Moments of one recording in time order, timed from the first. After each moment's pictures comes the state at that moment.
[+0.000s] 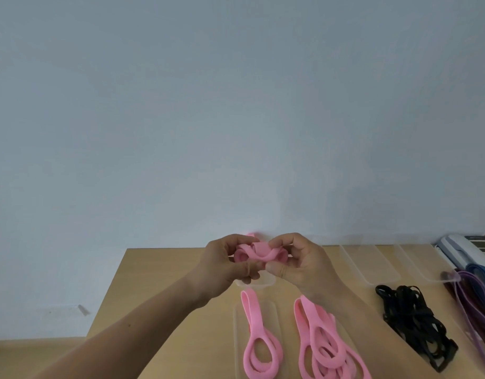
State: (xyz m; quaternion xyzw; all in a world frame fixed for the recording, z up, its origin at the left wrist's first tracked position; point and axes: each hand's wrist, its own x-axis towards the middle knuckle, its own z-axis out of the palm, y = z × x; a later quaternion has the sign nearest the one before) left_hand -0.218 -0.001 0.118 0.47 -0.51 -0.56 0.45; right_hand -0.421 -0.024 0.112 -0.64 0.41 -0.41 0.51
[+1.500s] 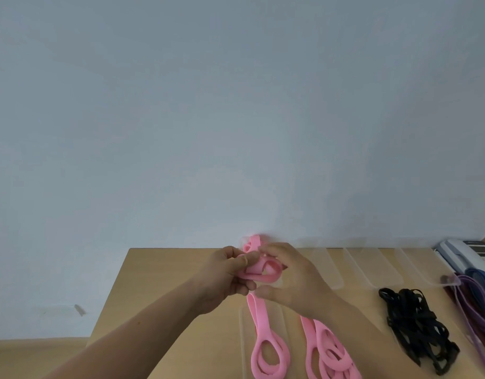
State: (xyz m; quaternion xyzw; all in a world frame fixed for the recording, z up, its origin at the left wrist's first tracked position) left_hand -0.196 -0.006 0.100 0.48 -0.40 -0.67 0.41; right_hand -0.393 -0.027 0.086 -0.81 0.43 -0.28 0.29
